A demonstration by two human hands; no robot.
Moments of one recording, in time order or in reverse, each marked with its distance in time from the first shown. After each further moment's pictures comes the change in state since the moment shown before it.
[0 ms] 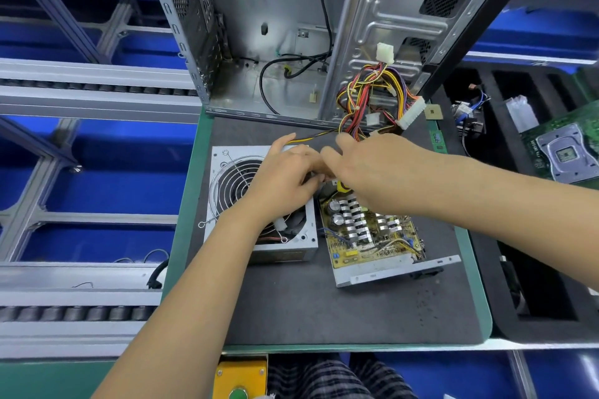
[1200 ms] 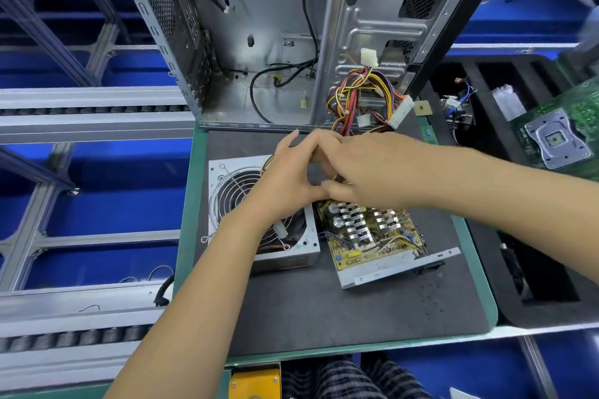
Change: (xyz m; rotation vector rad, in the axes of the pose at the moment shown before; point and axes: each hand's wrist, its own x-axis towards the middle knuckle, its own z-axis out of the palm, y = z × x) left_hand 0.007 0.019 -0.018 -0.348 -0.032 -0.050; right_hand -0.009 0.006 -0.008 0.381 0.137 0.059
